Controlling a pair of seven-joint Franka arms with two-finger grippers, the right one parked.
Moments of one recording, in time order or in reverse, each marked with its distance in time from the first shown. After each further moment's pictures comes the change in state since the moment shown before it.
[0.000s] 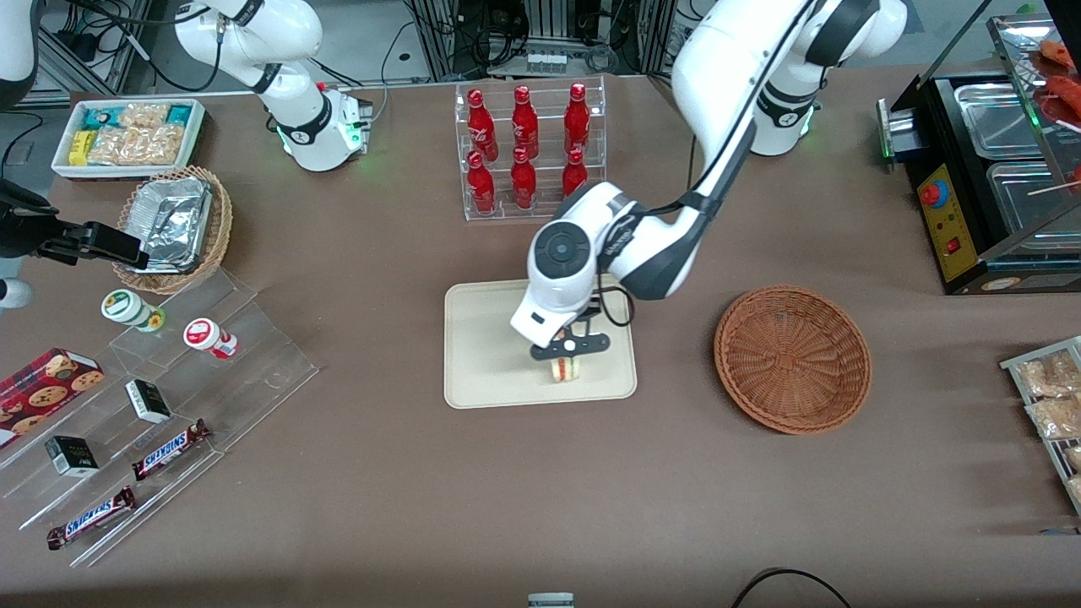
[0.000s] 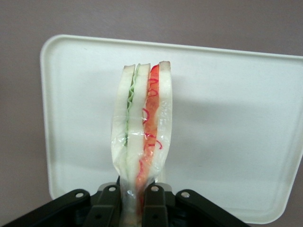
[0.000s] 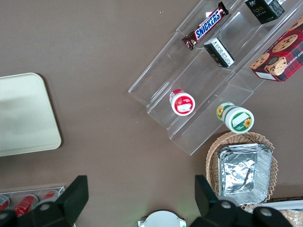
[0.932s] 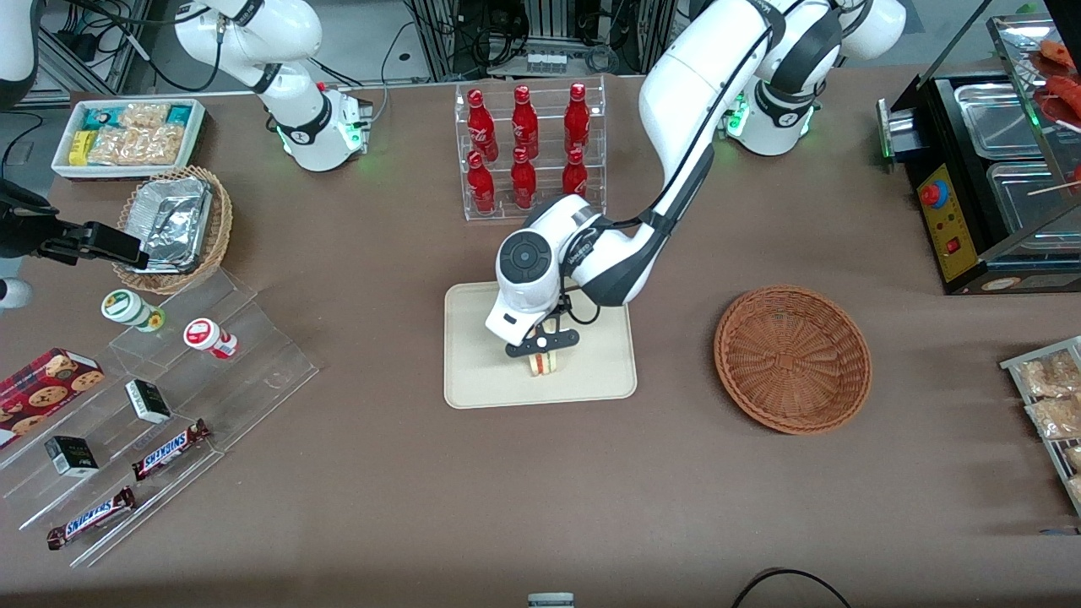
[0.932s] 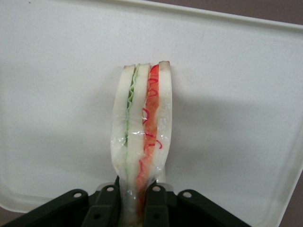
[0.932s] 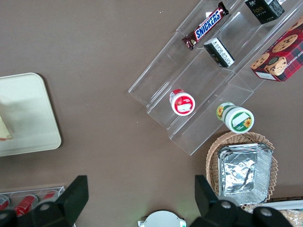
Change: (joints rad) arm -0.036 0.110 -0.017 0.067 -0.002 0.040 -0.097
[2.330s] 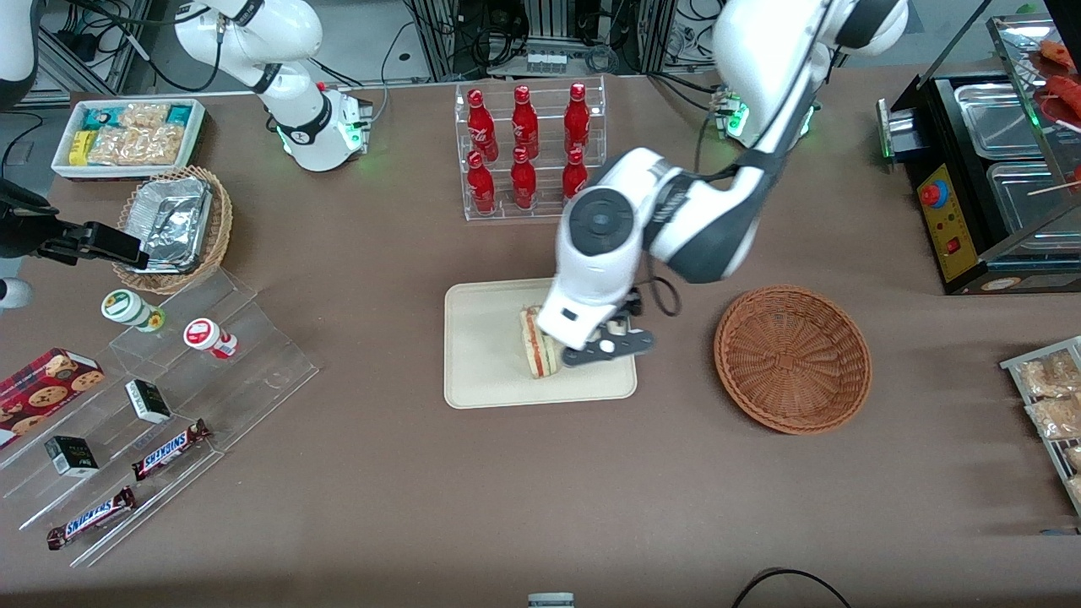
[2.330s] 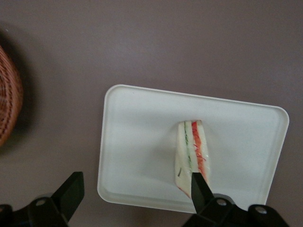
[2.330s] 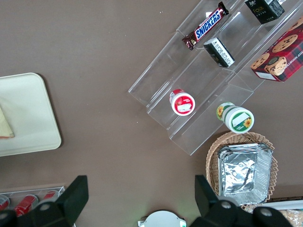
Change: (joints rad) arm 0.167 -0.276 0.020 -0.014 0.054 -0.223 0.168
